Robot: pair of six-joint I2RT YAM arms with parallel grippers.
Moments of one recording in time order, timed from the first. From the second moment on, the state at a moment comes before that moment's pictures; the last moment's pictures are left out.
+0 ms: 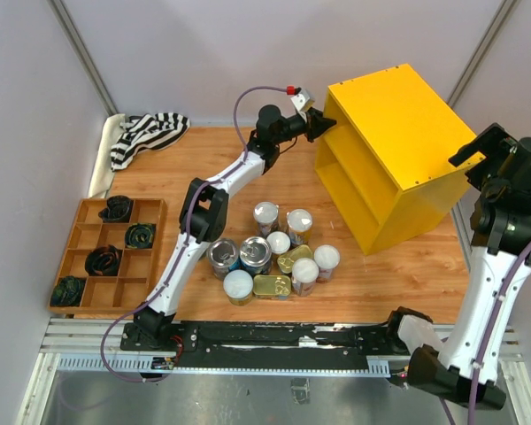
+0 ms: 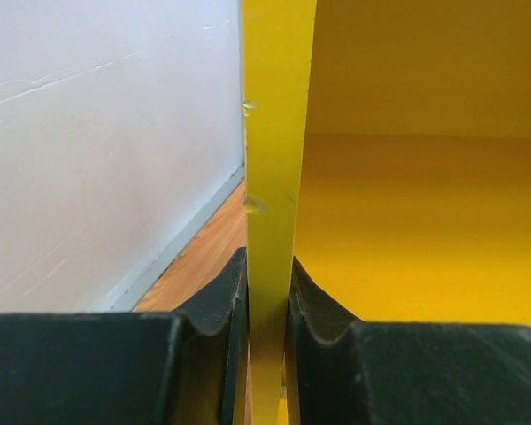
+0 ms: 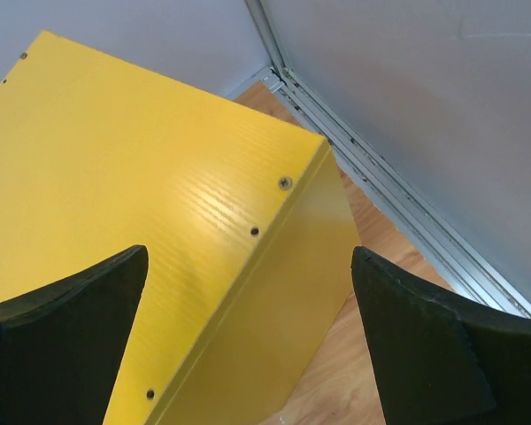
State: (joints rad) left arm -0.55 2.62 2.32 0.57 0.63 -0.16; right arm -0.35 0.95 1.47 -0.78 0.12 0.41
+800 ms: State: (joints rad) left arm -0.49 2.60 2.26 0.66 0.76 -0.22; right arm -0.63 1.17 1.22 -0.28 -0.44 0.56
